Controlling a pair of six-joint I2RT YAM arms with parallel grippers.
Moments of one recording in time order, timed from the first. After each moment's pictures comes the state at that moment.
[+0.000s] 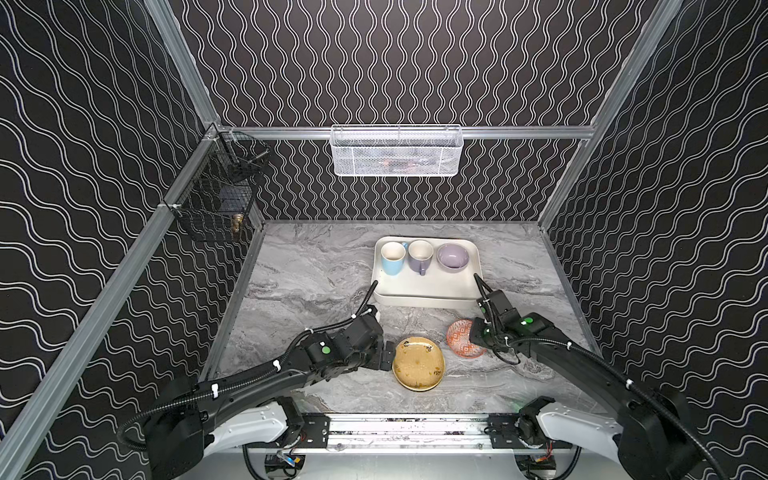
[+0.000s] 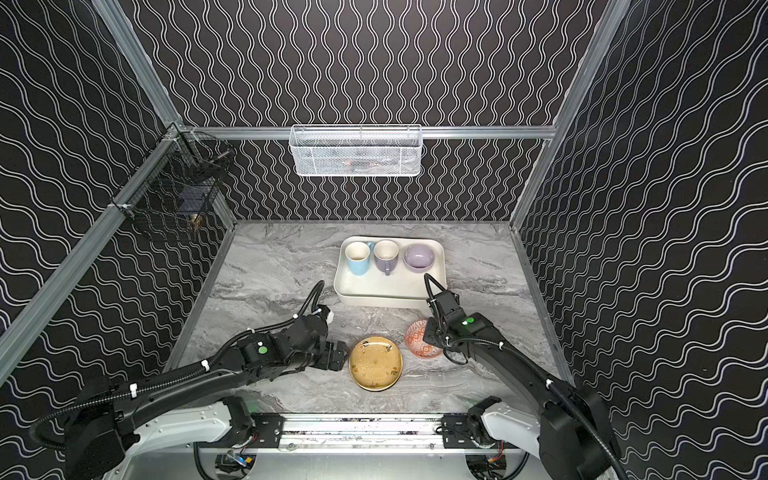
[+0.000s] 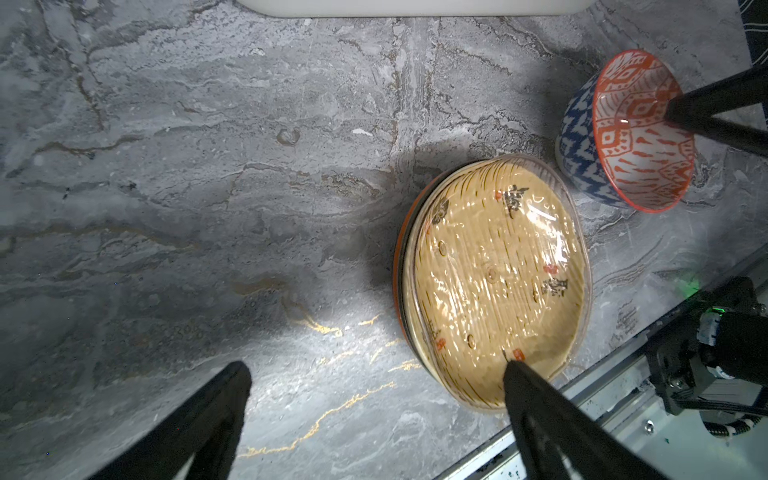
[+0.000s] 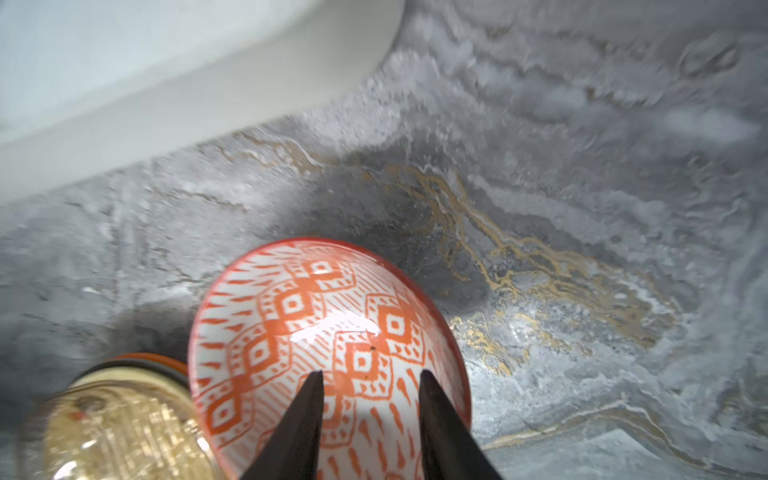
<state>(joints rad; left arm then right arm) -0.88 1.09 0.68 -0.53 -0.08 -0.68 0.49 1.12 0.71 -0.71 0.08 0.74</state>
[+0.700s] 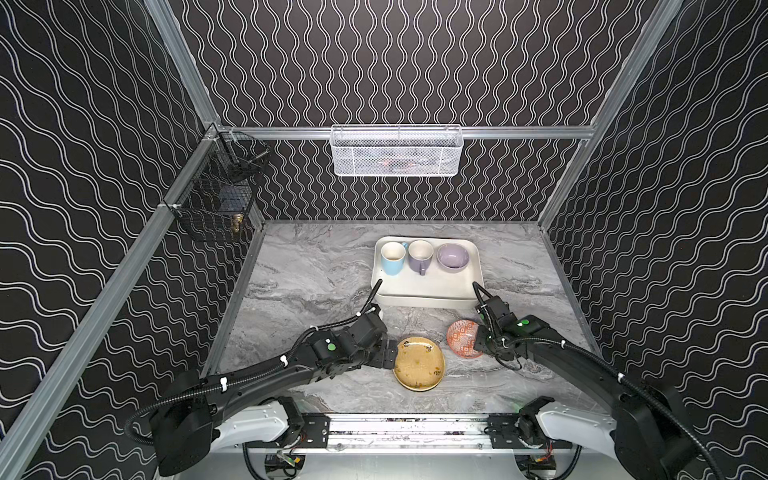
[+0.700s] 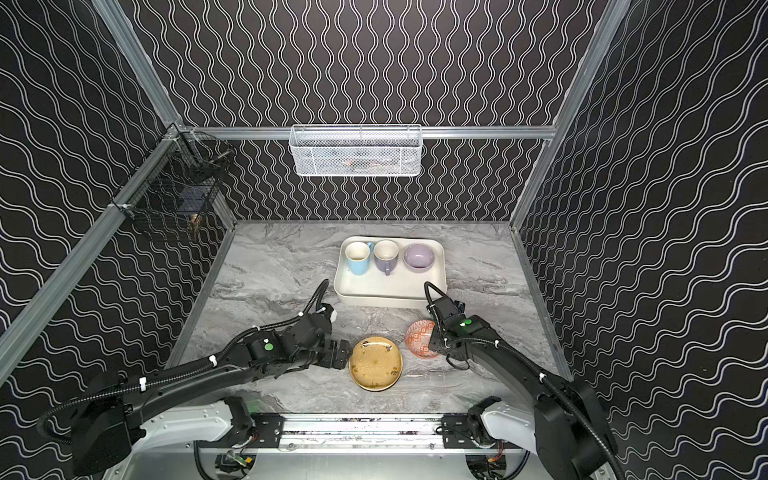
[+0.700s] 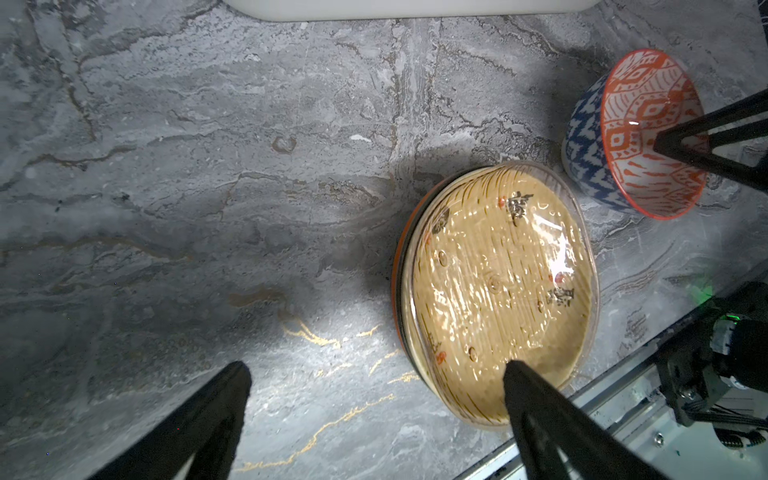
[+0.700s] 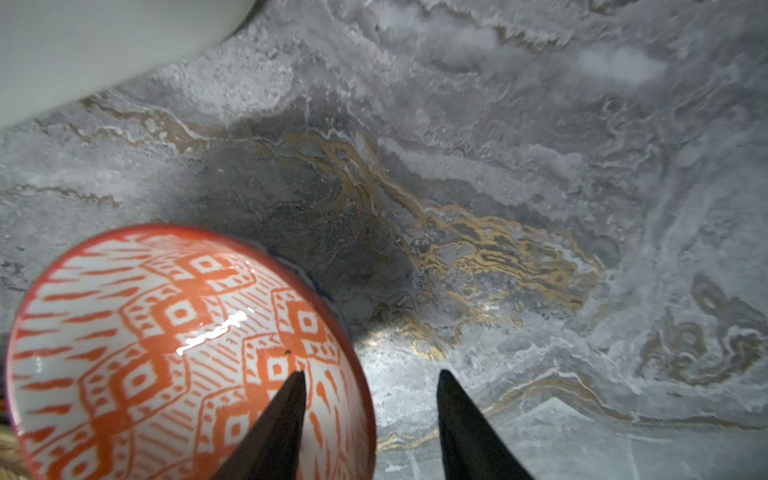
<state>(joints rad) -0.88 1.14 0.70 -0.52 -0.10 -0.68 0.48 1.19 0.64 -0.74 0.14 0.77</state>
